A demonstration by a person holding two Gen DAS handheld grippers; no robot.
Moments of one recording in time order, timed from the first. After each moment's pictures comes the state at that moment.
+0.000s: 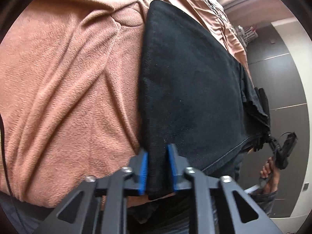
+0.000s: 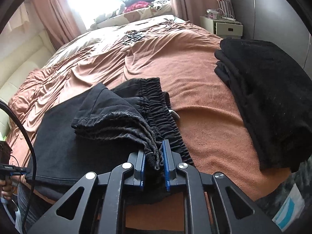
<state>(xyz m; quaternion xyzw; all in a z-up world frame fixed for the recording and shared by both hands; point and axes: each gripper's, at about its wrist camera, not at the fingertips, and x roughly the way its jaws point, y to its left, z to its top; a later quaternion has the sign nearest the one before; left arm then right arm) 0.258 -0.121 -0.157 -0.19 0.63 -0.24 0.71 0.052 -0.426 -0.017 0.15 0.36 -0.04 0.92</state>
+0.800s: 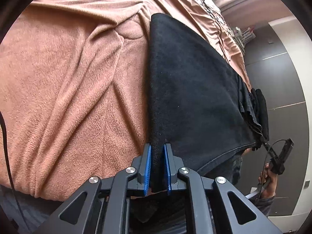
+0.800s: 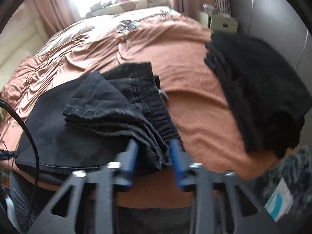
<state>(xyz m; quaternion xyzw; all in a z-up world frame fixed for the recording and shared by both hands) 0.254 -0.099 -0.138 -0.18 0.62 -0.25 0.72 0.030 -0.417 -0.014 0.11 0.39 -0.06 0.91</state>
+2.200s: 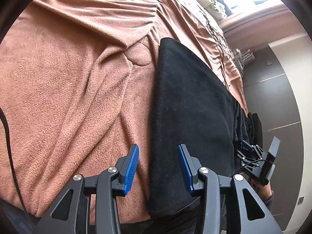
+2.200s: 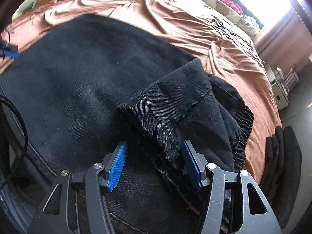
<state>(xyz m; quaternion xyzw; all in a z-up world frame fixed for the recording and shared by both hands) 0.280 -0.088 -0.144 -0.25 0.58 -0.22 0.75 0.157 -0.273 -0.051 -0.22 0.44 0.10 0.87</state>
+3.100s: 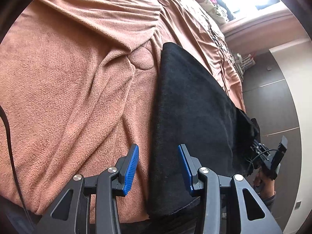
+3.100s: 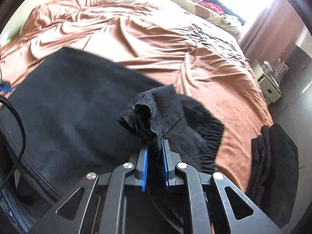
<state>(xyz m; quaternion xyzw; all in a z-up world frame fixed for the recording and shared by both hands) 0.278 -0.081 -0.139 -0.26 0.57 -0.22 0.75 0.160 -0.317 -0.004 -0.15 0.40 0.06 0.90</state>
